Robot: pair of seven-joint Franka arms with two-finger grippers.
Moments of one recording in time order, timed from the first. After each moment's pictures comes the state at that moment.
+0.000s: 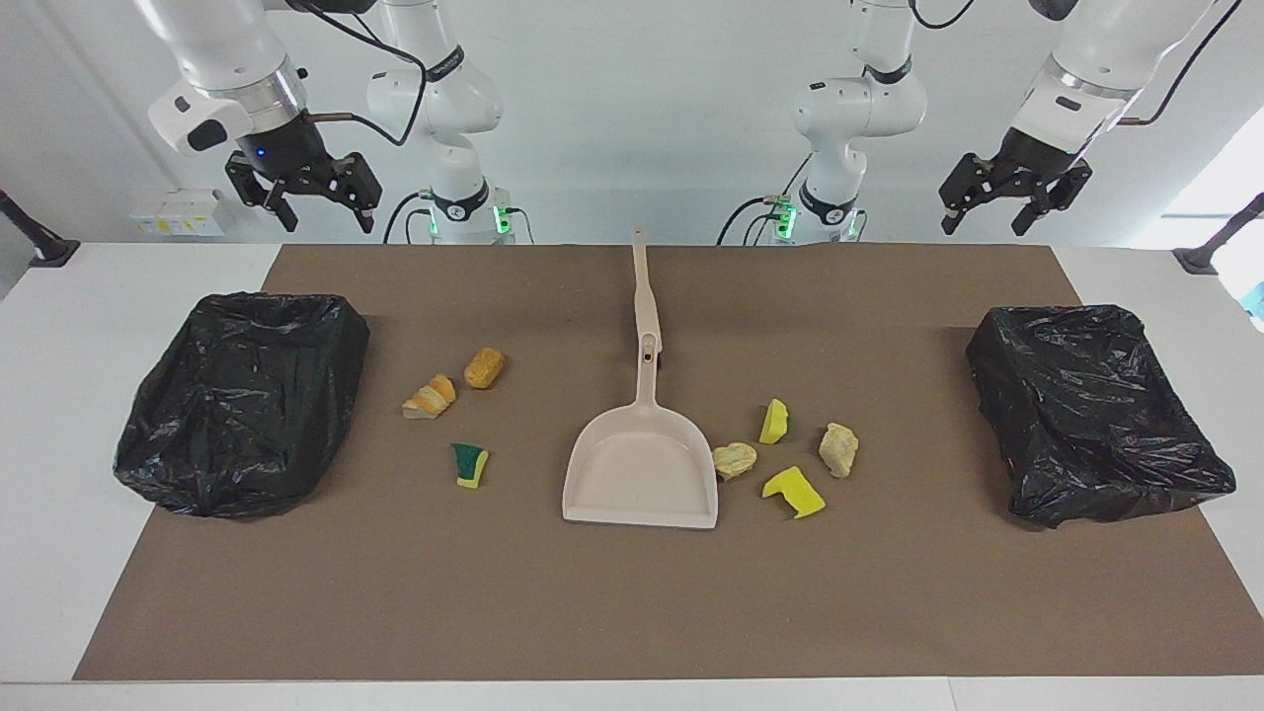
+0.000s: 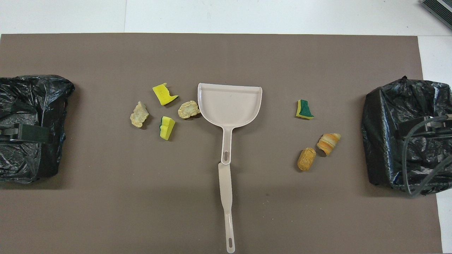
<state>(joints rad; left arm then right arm) -0.02 -0.16 -0.06 -1.69 -0.06 1.53 -0.03 -0.08 -0.07 0.07 -1.58 0.01 1.46 0.03</state>
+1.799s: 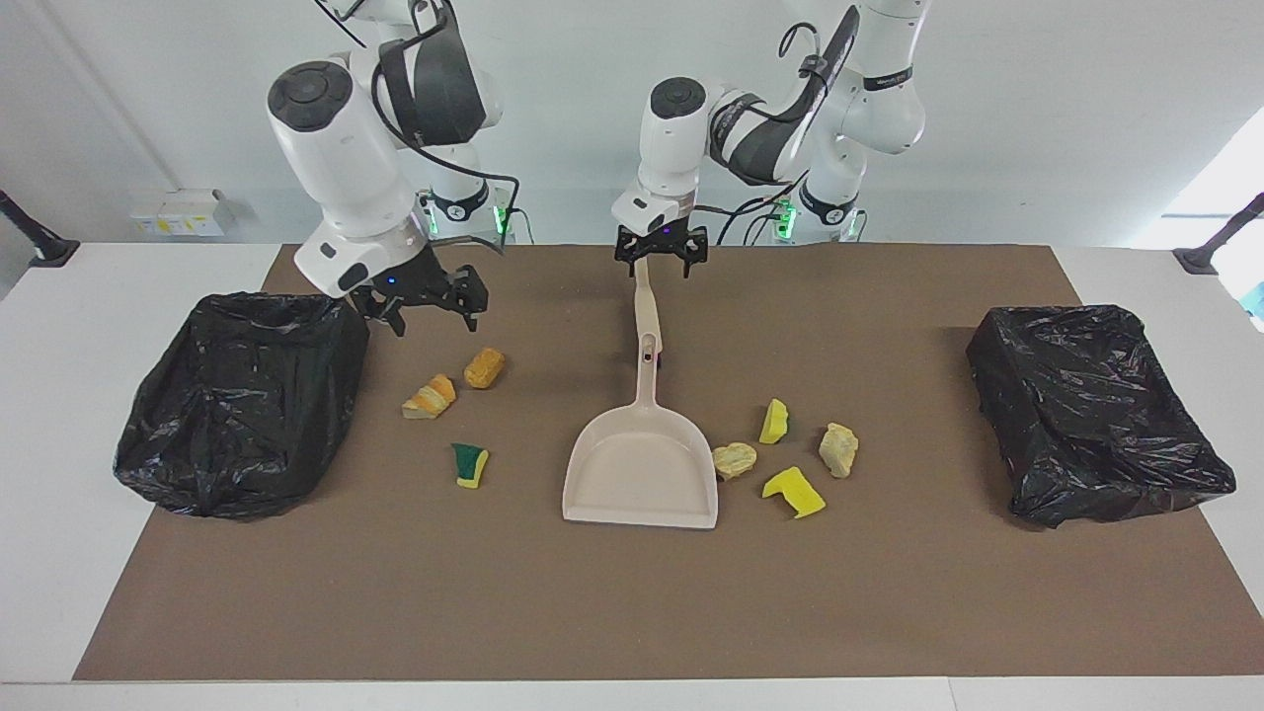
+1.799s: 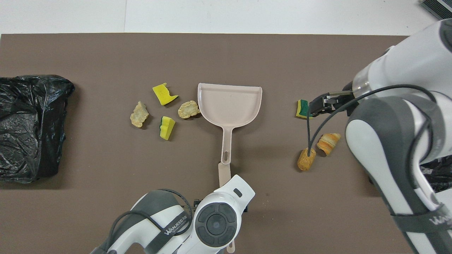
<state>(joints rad) -0.85 -0.01 -0.08 -2.21 -0.06 2.20 -0.80 0.09 0.16 0.12 -1.61 0.04 1.73 0.20</state>
